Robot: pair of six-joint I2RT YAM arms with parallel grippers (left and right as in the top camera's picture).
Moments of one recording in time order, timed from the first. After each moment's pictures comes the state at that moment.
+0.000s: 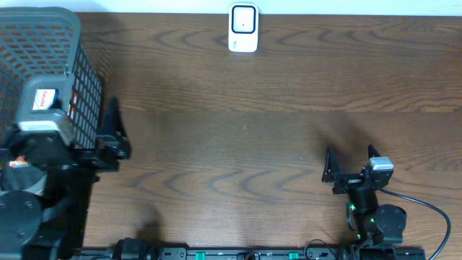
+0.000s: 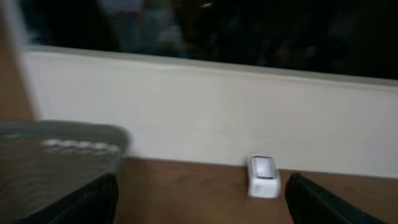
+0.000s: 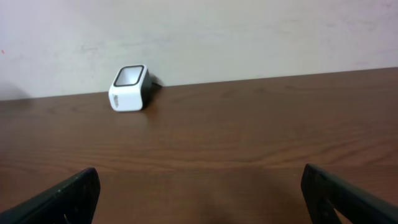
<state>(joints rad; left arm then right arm) -0.04 0.64 1.23 -0.62 -0.04 -0.11 -0.01 0.01 0.01 -0.06 -0.12 0.15</state>
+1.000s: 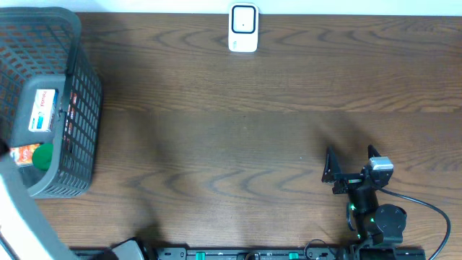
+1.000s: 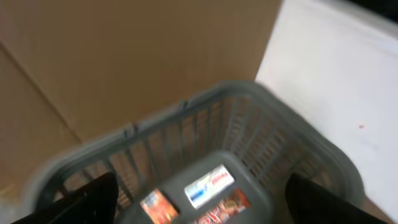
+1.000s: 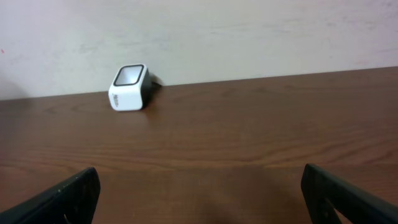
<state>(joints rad) 0.50 1.42 2.03 -1.11 -0.36 -0.32 -0.01 0.01 0.01 -0.06 -0.12 0.15</state>
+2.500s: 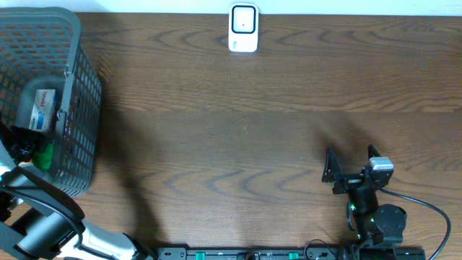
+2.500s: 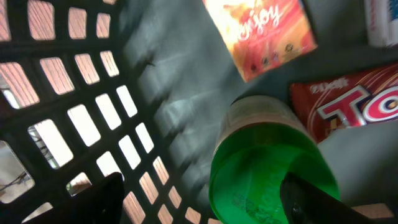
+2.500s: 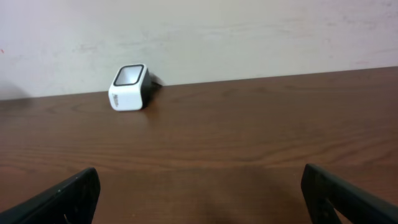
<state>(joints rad) 0.78 1.83 1.56 -1.27 -0.17 -0.43 -0.01 0.01 0.01 -0.06 -0.12 0.15</state>
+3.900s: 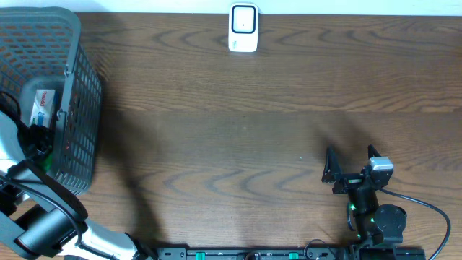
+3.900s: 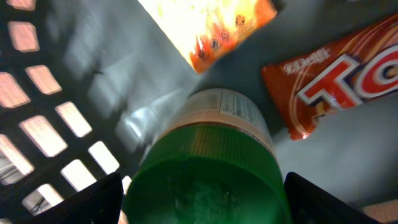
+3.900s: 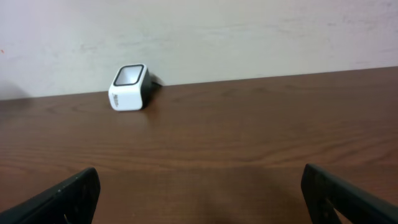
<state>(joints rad) 0.72 1.83 1.42 -1.13 -0.15 -0.33 -0.01 0.01 0.01 -0.06 -0.12 0.15</state>
